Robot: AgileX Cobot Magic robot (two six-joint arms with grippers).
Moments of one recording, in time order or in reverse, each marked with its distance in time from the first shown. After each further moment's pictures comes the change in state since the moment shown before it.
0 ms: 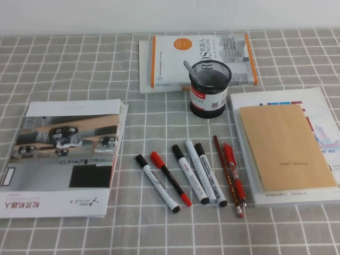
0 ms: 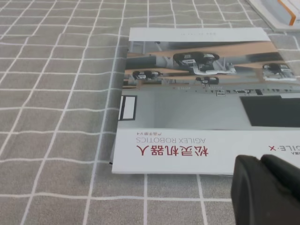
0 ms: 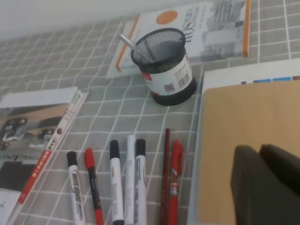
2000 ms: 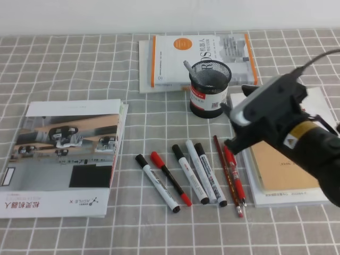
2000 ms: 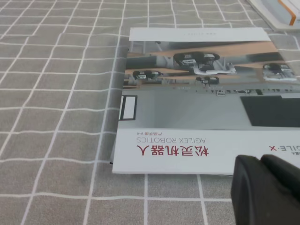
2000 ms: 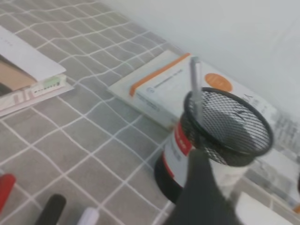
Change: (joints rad) left arm 0.000 0.000 0.000 0.000 0.000 0.000; right arm 0.524 0.917 -0.241 -0.876 -1.029 0.234
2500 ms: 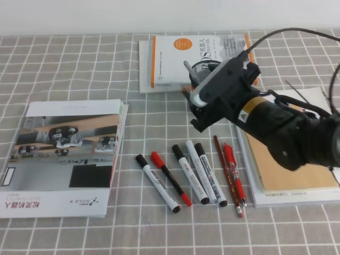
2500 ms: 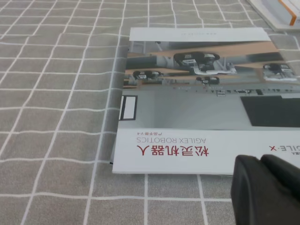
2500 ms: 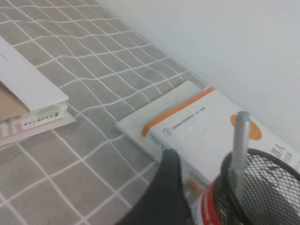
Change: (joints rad) left arm 0.000 0.000 0.000 0.000 0.000 0.000; right arm 0.003 0.296 -0.289 -0.130 -0.028 0.001
